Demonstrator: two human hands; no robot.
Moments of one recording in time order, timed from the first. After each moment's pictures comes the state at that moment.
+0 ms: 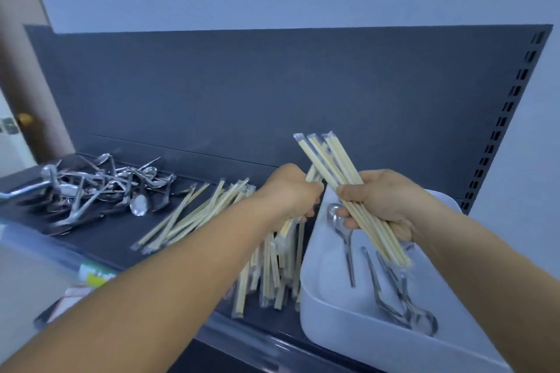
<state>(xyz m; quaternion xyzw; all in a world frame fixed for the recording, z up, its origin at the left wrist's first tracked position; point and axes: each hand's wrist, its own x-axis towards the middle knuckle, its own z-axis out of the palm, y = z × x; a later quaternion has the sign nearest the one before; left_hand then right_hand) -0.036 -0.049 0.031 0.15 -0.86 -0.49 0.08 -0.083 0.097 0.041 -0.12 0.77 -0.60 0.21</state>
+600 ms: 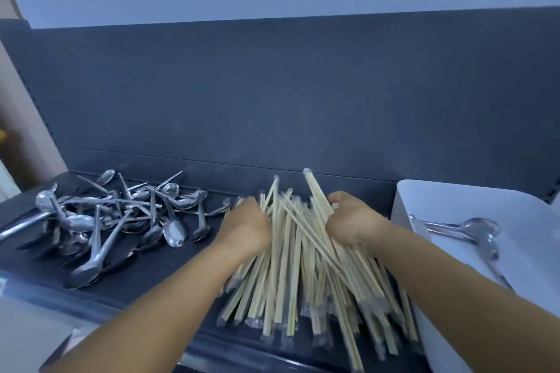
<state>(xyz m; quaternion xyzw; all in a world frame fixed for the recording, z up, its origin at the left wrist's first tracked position) -0.035 -0.253 -0.032 0.22 -0.95 -0.20 0.06 -0.085 -0.088 -0.006 -0.11 0.92 -0.36 0.15</state>
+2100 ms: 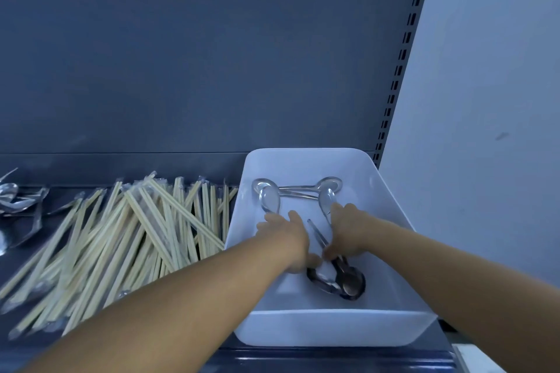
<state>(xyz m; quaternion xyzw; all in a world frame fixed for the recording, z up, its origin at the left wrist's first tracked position) -0.087 0.043 -0.060 0.04 -0.98 -0.03 -0.22 -0.122 0.159 -0.057 -0.07 0.98 -0.02 0.20</state>
